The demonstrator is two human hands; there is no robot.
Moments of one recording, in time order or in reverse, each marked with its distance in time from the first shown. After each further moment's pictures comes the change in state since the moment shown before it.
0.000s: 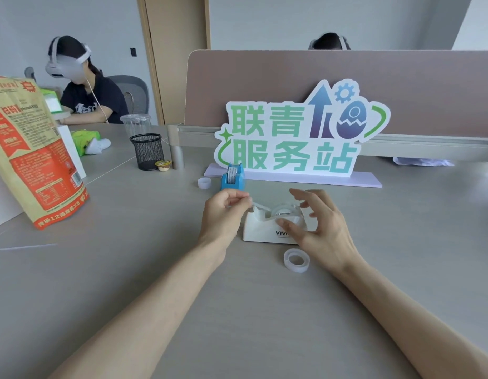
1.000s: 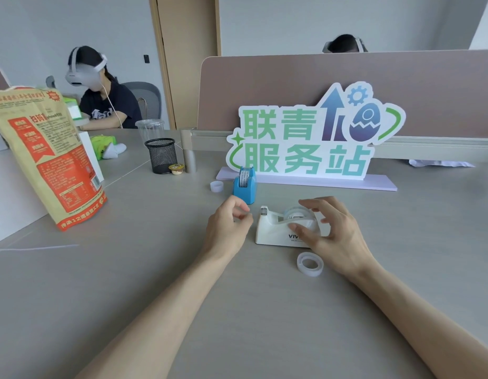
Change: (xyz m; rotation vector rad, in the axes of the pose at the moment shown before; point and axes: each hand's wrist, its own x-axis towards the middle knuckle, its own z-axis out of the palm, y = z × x) left_hand 0.010 -0.023 -0.019 0.398 0.000 0.127; right_hand 0.000 0.003 0.001 0.009 -0.035 0.015
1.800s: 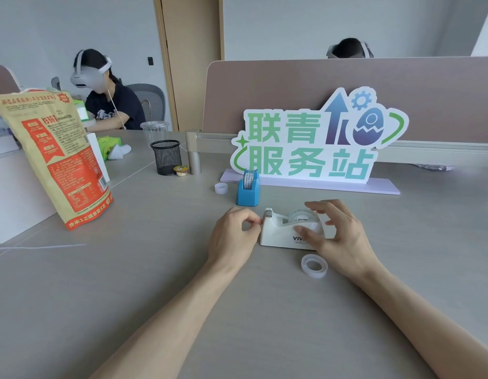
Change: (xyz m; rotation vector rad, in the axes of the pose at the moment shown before) left_hand -0.012 -0.002 -0.001 0.169 0.031 0.155; right_hand 0.000 -0.003 -0.001 0.042 -0.008 0.051
